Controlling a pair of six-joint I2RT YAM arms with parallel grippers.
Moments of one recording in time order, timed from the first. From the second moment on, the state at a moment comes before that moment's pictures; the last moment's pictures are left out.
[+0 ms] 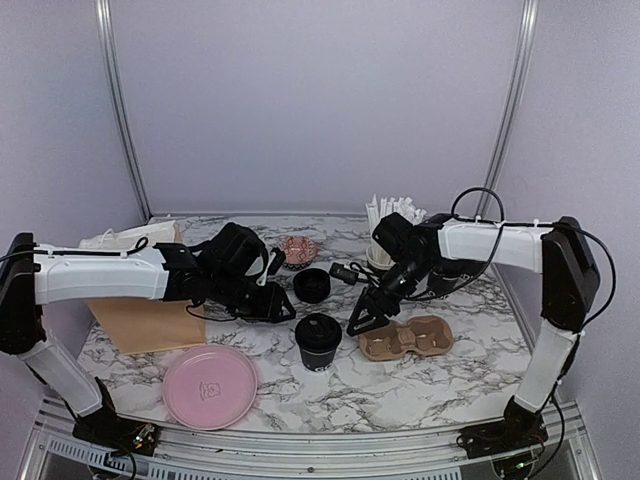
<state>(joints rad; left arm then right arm) -0.90 1.57 1.08 -0.36 0.18 -0.62 0.64 1.80 1.34 -0.88 -0.81 -0.42</state>
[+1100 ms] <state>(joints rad) -0.90 1.64 1.06 -0.28 0.24 -0.65 0.68 1.91 1.42 -0.92 -0.81 -0.36</state>
